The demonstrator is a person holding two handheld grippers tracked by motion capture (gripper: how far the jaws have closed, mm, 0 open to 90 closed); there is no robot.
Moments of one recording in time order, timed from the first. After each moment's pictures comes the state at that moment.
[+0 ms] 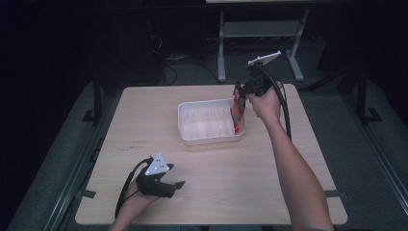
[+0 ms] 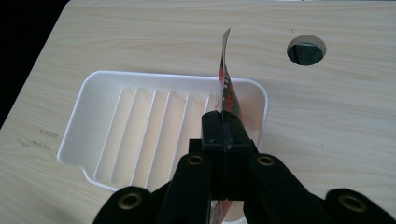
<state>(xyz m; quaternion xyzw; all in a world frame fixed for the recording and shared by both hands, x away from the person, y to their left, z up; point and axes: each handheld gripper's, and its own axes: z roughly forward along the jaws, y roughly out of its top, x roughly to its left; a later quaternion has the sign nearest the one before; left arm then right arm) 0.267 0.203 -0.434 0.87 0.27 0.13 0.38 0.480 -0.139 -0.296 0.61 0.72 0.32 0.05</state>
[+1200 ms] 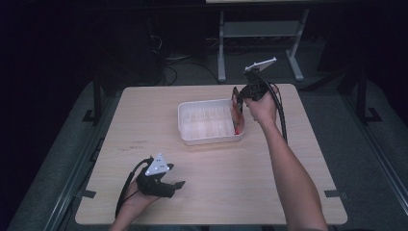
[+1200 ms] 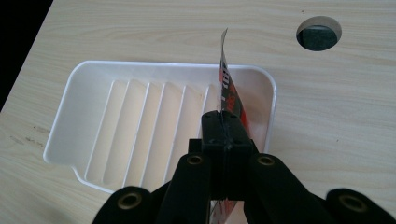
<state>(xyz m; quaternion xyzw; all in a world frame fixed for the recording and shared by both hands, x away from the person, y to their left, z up) 0.267 0.202 -0.434 0.87 0.27 0.13 0.38 0.488 -0.135 -0.320 0.62 0.72 0.31 0.03</state>
